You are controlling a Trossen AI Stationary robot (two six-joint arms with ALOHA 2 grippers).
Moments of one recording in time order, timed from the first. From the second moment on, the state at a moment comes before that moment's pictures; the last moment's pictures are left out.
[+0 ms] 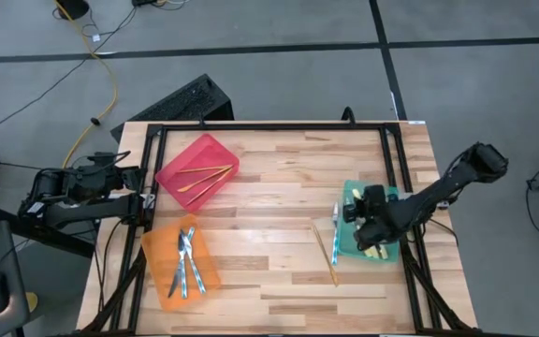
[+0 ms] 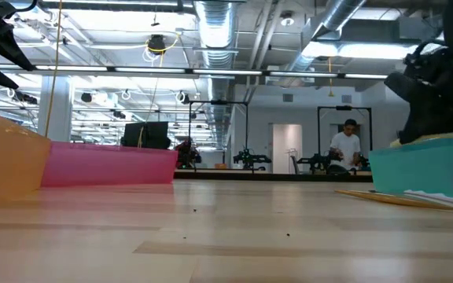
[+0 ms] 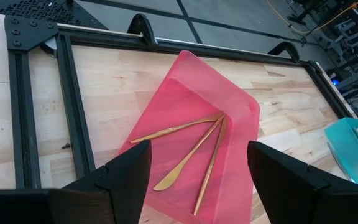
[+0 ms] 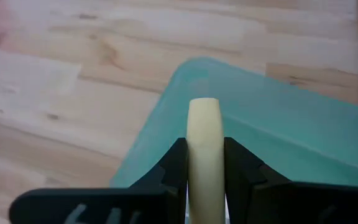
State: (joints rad) left arm 0.15 0.02 0.75 -1.41 -0.56 -1.02; right arm 0.49 1.22 0.60 -1.03 0.81 1.87
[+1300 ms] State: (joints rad) left arm 0.15 0.02 0.75 -1.41 -0.56 -1.02; right arm 0.51 1.27 0.35 -0.60 0.69 1.87
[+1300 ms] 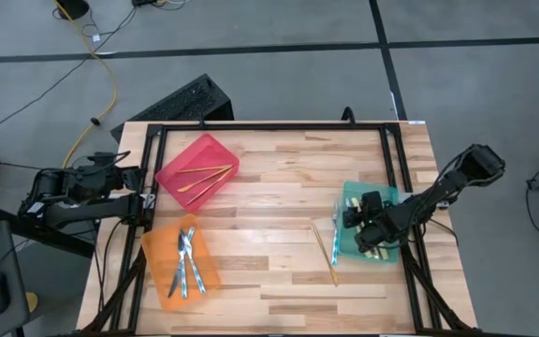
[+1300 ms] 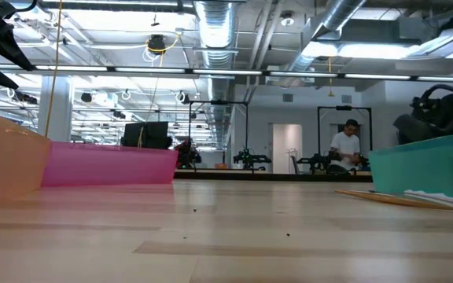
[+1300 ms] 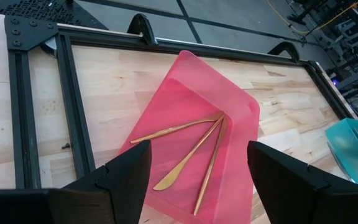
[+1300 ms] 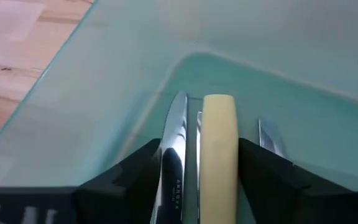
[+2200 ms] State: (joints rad) left arm 0.15 0.02 0.75 -1.41 -0.56 -1.02; right arm 0.51 1.27 0.80 -1.18 0.65 1.65
